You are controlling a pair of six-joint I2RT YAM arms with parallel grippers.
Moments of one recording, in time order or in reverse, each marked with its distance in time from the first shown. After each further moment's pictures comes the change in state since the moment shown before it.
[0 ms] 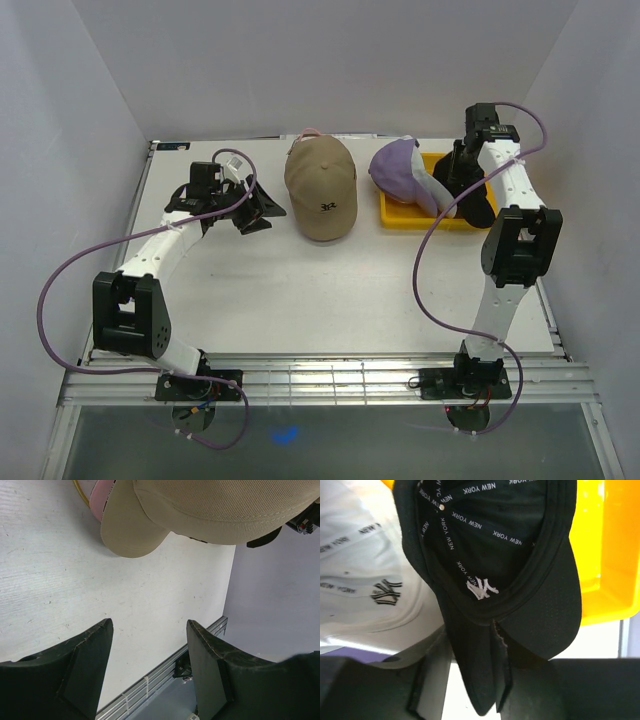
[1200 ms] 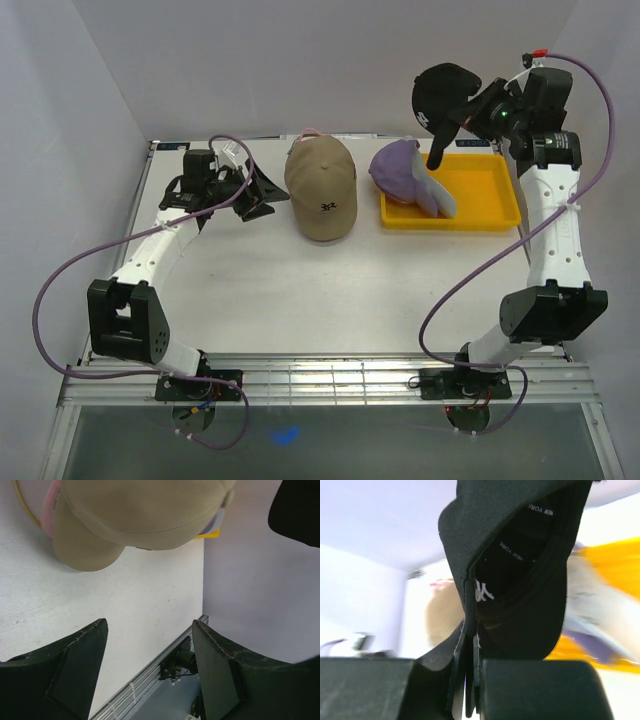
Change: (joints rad) left arm 0.000 -0.022 0.068 0.034 0.062 -0.030; right arm -0.028 -0.423 -0.013 0.283 -0.465 0.409
